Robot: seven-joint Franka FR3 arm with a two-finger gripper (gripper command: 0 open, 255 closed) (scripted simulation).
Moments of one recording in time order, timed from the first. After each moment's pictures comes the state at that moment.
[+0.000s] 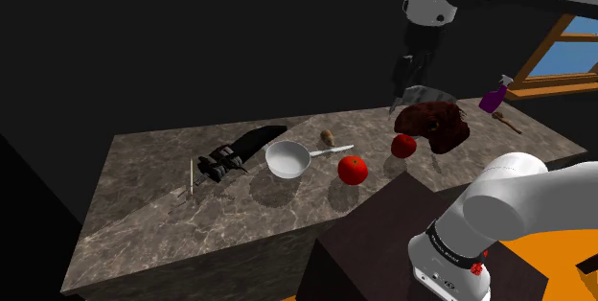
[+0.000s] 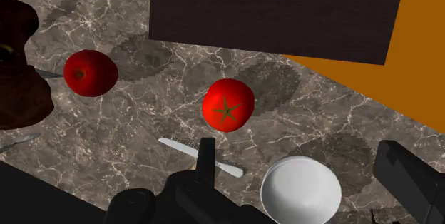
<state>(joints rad) 0.01 -0.76 0.06 -2.33 -0.07 1.47 -0.03</state>
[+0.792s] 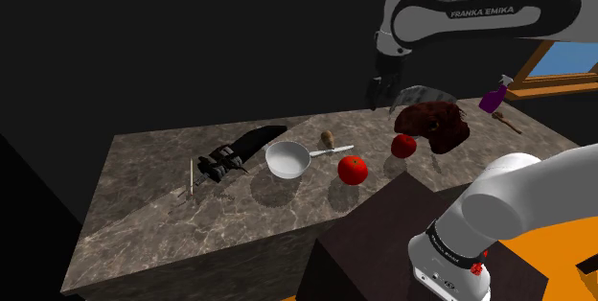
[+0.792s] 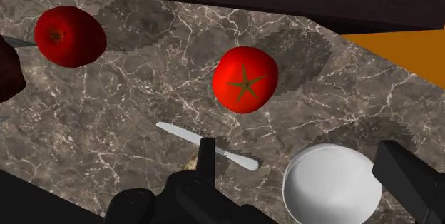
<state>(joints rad) -0.02 -0.54 -0.02 -2.43 -0.11 1.81 -0.10</state>
